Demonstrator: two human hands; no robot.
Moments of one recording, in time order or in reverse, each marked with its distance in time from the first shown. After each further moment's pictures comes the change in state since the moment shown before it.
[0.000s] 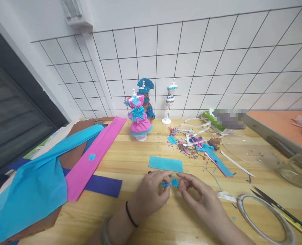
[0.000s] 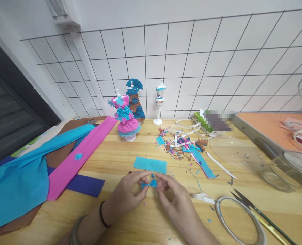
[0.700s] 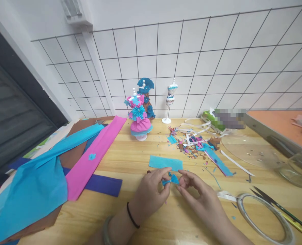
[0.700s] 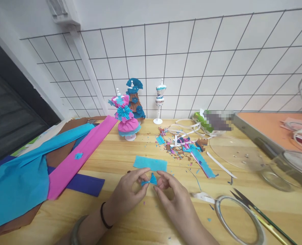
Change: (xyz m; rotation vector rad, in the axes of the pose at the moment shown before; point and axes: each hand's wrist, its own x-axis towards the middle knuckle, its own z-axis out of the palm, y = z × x) left_hand -0.001 -0.001 0.004 0.035 0.096 -0.013; right_hand -0.003 0.009 0.008 0.007 0.033 -0.015
